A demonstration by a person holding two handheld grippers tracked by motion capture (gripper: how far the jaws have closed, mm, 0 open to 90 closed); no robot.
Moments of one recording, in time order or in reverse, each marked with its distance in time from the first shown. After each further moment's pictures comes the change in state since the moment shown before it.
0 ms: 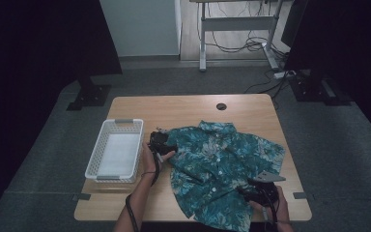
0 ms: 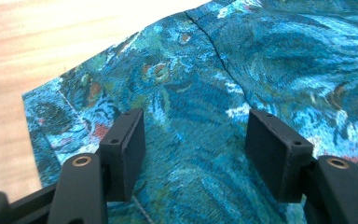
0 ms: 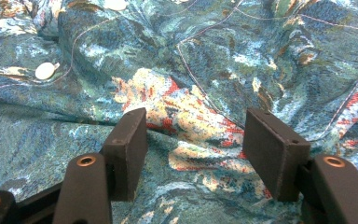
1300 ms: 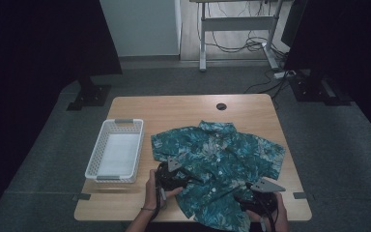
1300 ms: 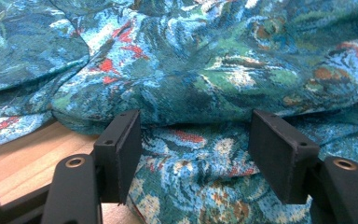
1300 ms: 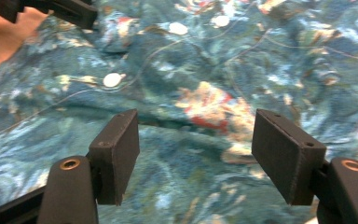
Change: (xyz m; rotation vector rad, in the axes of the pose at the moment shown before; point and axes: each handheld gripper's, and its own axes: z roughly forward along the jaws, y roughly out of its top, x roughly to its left) left arm -0.072 -0.080 -0.060 -0.064 -0.177 0.228; right arm 0.040 0.001 -0.025 -0.052 -0.008 -0.052
